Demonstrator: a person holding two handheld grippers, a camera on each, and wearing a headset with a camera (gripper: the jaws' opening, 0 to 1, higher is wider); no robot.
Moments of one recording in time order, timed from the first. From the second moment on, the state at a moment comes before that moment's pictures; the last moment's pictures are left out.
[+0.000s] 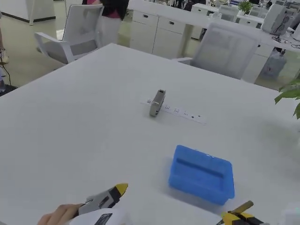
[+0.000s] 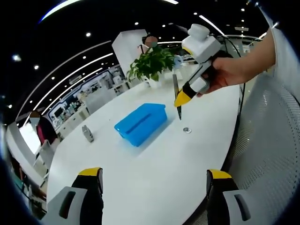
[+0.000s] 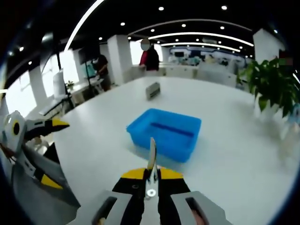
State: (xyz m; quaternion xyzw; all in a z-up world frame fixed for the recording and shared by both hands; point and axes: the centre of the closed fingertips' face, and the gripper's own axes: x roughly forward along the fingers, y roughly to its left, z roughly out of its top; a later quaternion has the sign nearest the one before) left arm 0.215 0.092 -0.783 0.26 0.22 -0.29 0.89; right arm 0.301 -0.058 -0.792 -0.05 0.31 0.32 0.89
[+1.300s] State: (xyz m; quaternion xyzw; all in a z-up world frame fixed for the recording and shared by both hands) left arm 0.214 0.095 -0.788 0.28 0.23 -0.28 0.89; right arm 0.301 -0.059 -0.819 -0.04 0.34 0.29 0.89
